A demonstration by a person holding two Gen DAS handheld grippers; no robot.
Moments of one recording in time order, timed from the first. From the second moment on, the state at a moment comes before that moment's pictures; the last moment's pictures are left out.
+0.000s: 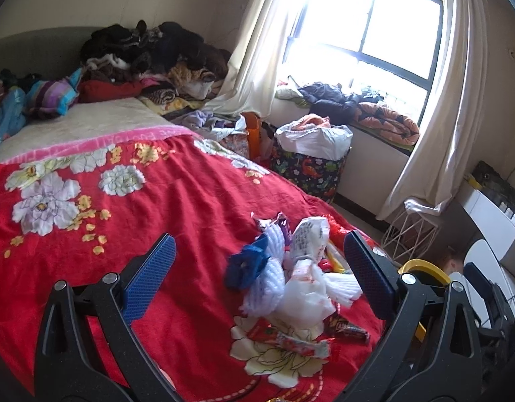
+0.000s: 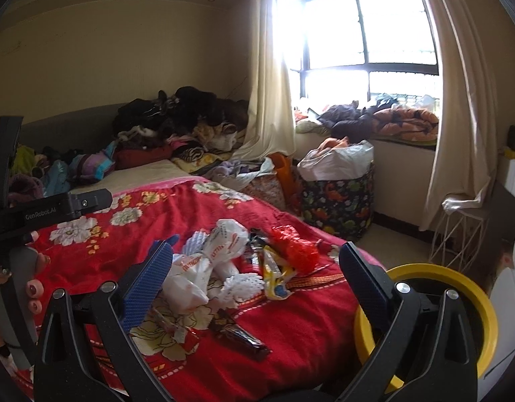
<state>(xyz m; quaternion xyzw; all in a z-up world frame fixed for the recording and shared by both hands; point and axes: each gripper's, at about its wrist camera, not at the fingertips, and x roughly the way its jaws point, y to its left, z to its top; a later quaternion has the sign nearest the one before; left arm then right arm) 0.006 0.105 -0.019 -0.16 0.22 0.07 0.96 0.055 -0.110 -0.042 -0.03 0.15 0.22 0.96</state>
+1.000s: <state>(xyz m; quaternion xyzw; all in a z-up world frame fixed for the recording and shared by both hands) 0.066 0.088 -0.092 -0.18 0.37 -0.01 0.91 0.163 -0.077 -0.112 0.04 0.37 0.25 0.89</state>
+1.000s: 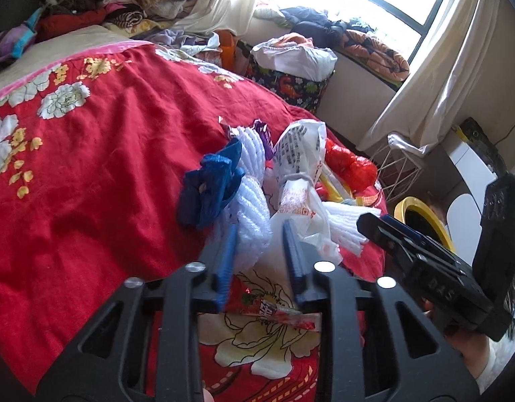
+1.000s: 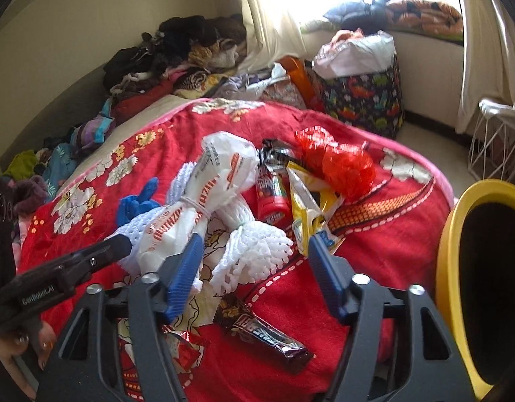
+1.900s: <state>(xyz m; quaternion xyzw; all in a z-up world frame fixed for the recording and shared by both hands) 0.061 0.065 -0.015 -0.17 0.28 -0.06 0.94 0.131 -0.143 -0.037 0.09 0.24 0.26 0.93</state>
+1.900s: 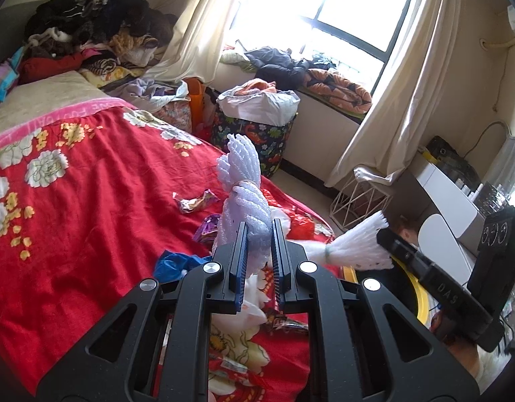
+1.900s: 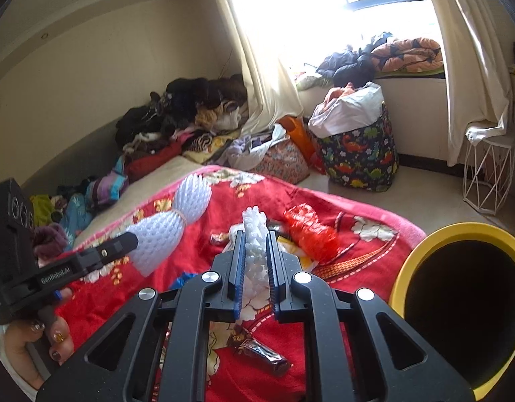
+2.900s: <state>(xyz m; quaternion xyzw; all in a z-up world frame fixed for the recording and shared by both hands) 0.076 -0.022 -0.017 -0.12 0.30 -0.16 0.93 0.111 -0.260 -0.040 0.15 0.20 0.11 0.96</state>
